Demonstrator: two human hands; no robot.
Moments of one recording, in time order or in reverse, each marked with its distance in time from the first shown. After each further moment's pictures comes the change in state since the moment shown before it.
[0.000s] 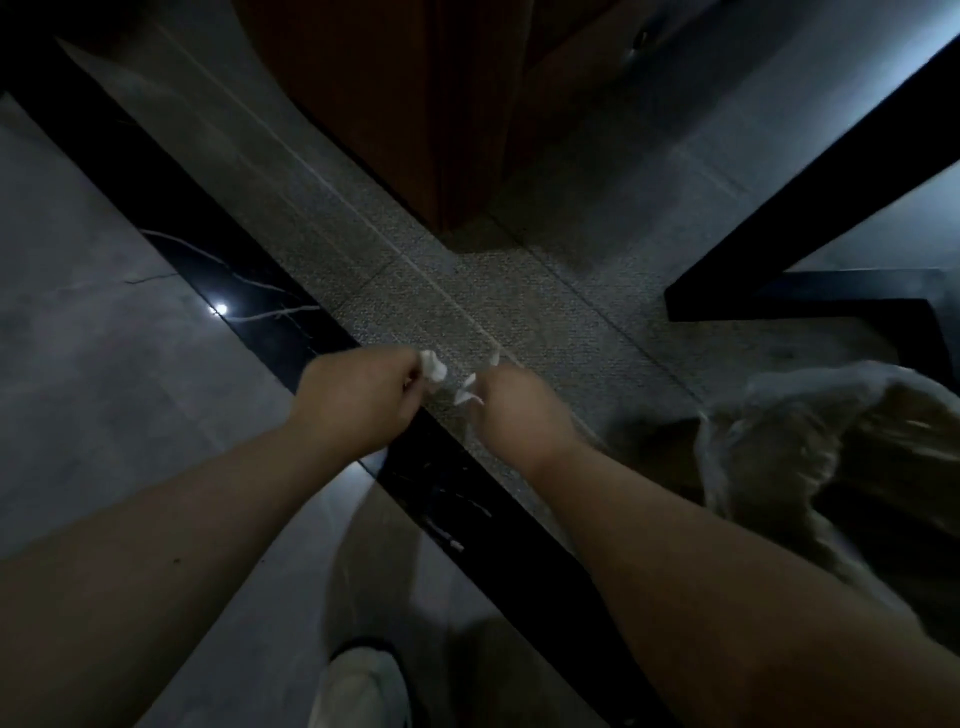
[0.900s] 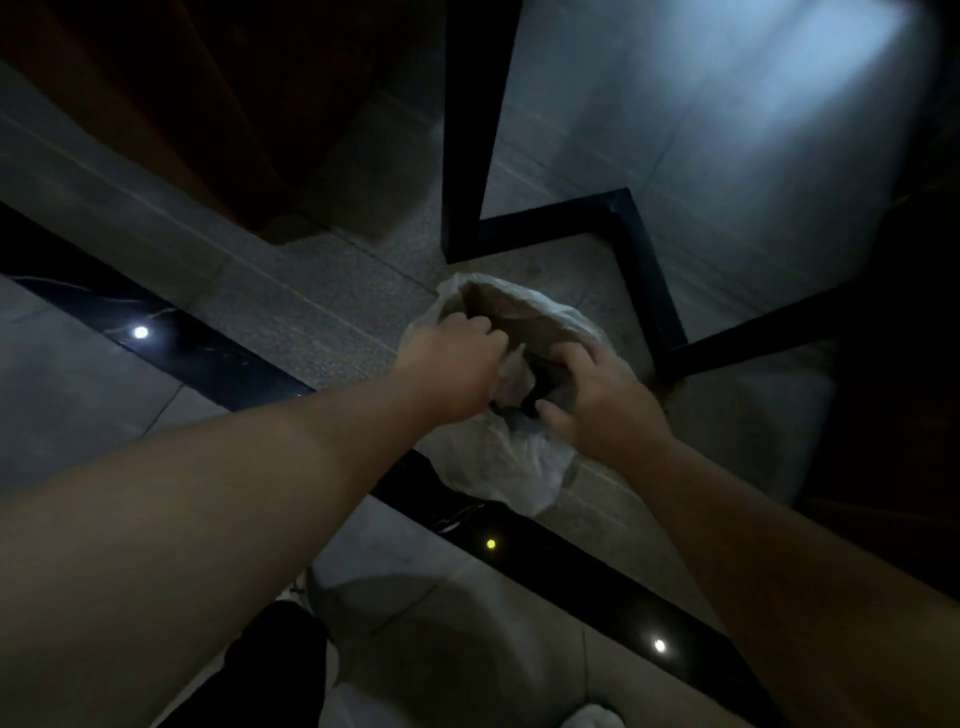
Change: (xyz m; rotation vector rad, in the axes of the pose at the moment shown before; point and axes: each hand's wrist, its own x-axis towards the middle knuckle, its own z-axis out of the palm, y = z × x) left_hand -0.025 0.358 -0.118 0.119 -0.356 0.402; right_hand -0.315 0.160 -0.206 -0.011 0.173 0.295
